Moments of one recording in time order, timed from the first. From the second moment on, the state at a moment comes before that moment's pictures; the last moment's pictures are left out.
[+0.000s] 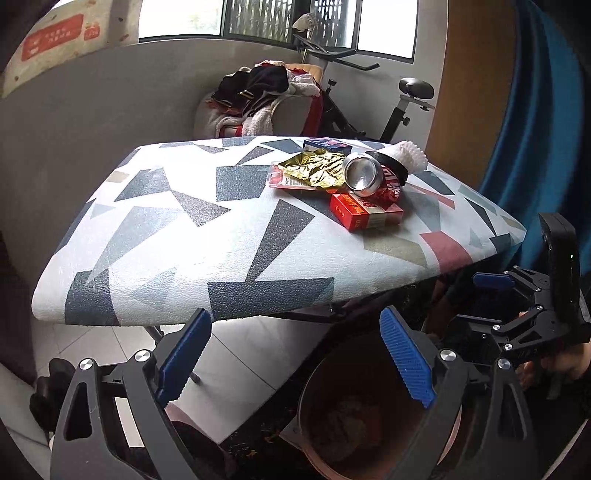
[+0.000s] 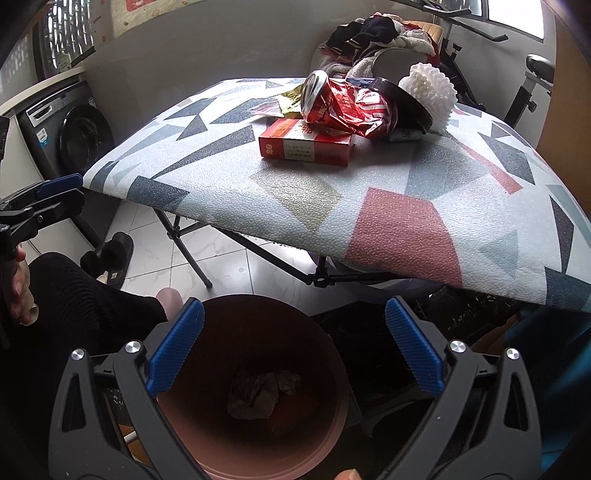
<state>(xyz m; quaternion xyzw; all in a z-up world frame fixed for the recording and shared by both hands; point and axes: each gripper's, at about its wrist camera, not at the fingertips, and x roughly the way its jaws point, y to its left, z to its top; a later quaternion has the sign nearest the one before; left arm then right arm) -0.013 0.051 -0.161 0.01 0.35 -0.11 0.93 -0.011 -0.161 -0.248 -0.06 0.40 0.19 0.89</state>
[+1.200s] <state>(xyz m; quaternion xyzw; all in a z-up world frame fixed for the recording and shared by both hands) 0.034 0.052 -0.107 0.00 0.30 -0.10 0.95 0.046 -0.217 -0.168 0.02 0.34 0.18 0.93</state>
